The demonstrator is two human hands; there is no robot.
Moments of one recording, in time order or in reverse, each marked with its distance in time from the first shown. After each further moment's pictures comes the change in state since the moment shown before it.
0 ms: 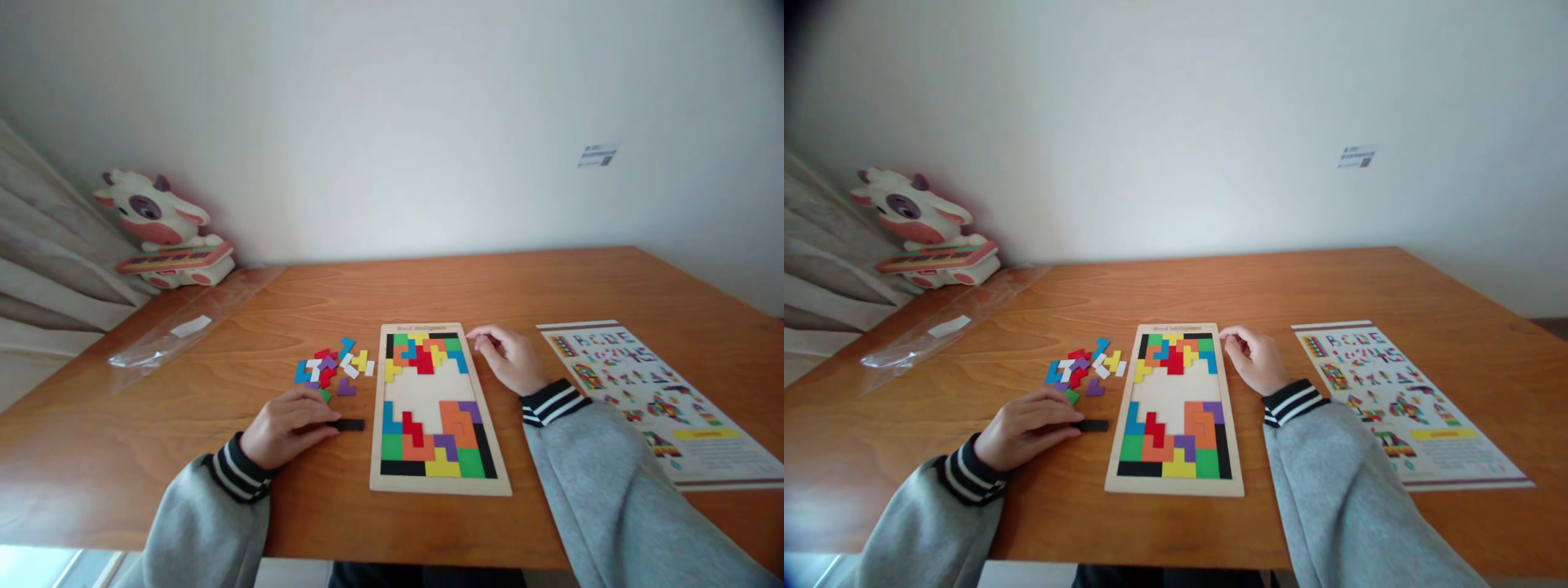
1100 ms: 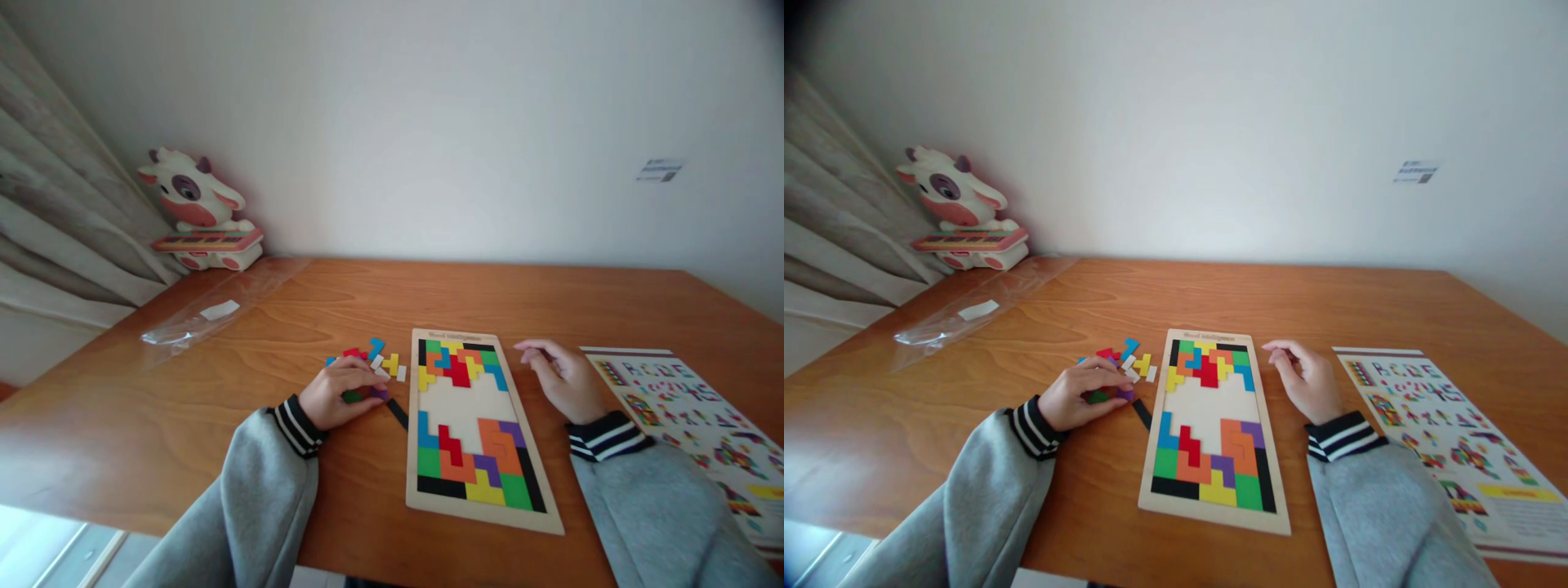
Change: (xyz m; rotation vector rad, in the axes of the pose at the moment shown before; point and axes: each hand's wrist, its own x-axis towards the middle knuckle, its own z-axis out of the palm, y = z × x) left_hand 0.022 -0.033 0.014 -0.096 0.054 -0.096; right_hand -0.001 0.009 -0.004 -0.056 0.050 0.078
